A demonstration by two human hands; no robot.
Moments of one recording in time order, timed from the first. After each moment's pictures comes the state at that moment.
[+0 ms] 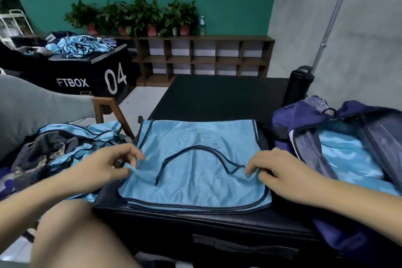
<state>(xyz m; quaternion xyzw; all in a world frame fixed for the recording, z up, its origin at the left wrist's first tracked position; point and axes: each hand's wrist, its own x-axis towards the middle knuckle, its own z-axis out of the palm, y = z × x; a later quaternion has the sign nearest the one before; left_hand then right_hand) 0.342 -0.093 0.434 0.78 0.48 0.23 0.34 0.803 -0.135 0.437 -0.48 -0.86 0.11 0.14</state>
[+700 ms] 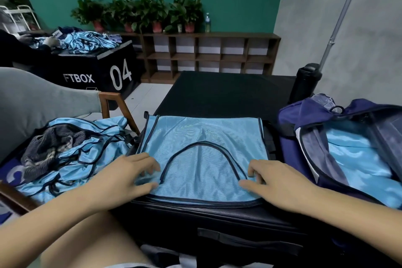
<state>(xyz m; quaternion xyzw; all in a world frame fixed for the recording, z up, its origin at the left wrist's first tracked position) 0.358 -0.114 0.399 0.89 0.42 0.16 0.07 0.777 -0.143 0.408 -0.59 -0.79 0.11 0.07</state>
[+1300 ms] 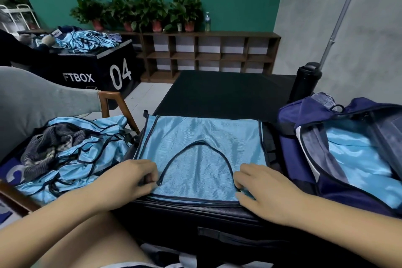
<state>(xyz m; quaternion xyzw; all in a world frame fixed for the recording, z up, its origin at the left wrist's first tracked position) 0.364 -0.110 0.391 0.89 0.43 0.12 0.10 0.755 -0.154 0.396 -0.48 -0.88 0.02 0.03</state>
